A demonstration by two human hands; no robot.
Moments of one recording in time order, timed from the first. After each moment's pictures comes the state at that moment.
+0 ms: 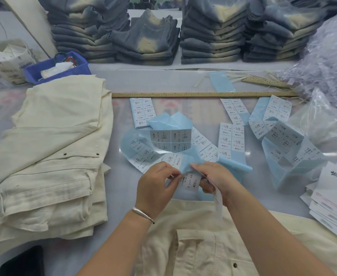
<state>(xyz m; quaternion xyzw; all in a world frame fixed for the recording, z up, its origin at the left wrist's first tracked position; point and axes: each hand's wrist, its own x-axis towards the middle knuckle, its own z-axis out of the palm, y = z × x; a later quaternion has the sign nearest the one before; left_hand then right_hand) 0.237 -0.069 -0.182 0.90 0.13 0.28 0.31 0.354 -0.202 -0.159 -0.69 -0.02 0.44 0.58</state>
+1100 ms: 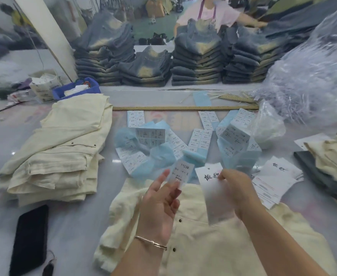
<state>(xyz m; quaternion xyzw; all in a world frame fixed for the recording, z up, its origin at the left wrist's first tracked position) 0.176 -0.269 -0.079 0.29 0.32 0.22 0.88 0.313 -0.386 -0.091 -0.79 -0.04 0.23 0.56</state>
